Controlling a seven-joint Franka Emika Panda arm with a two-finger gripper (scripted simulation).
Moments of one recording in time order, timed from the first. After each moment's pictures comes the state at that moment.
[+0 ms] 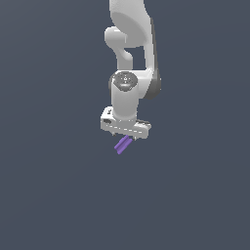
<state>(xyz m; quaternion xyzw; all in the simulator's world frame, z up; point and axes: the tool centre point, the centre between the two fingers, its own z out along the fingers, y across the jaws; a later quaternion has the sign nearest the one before) -0.016 -0.003 0.124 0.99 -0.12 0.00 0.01</state>
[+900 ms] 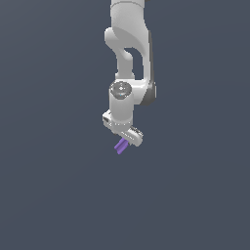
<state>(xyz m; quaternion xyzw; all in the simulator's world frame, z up) -0.036 -0.012 0.078 0.95 -0.32 0.00 0.00</state>
